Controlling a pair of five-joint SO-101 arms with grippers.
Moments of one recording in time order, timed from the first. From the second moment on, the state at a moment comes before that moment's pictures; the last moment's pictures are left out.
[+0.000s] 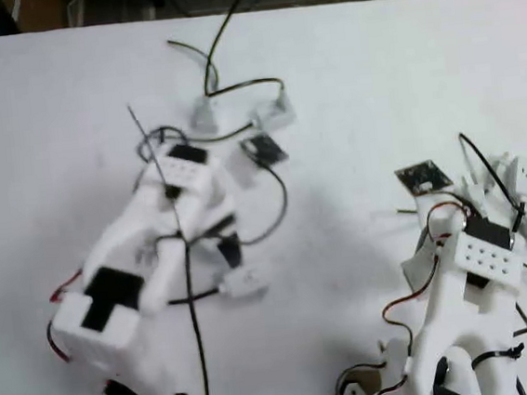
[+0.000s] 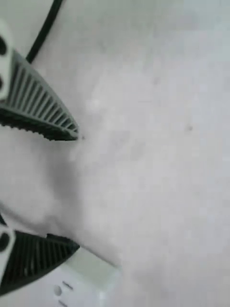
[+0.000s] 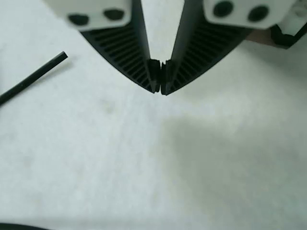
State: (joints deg) left arm 14.2 14.5 17.1 68.5 -37.1; right arm 25.5 -34.7 57.1 70.4 43.6
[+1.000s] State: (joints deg) left arm 34.2 -51.8 67.5 65.8 -35.5; right arm 25.5 -34.7 60.1 70.3 43.6
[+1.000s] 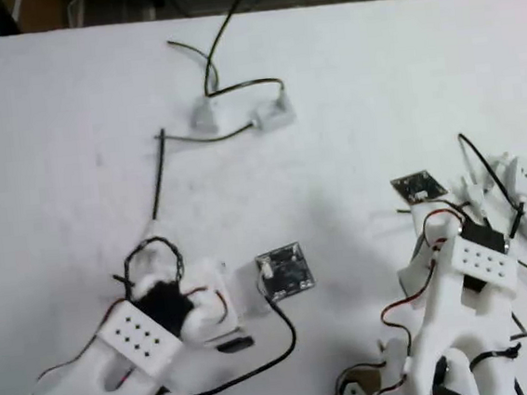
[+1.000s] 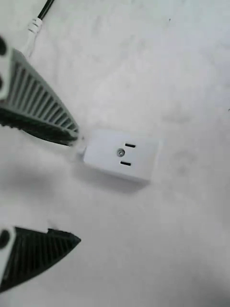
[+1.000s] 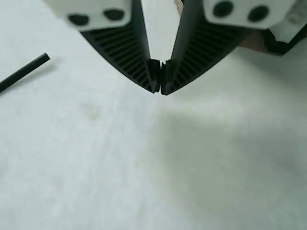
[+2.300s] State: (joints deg) left arm 14.4 1.7 25.1 61.0 -43.7; right arm 25.7 -34.7 60.1 68.8 43.6
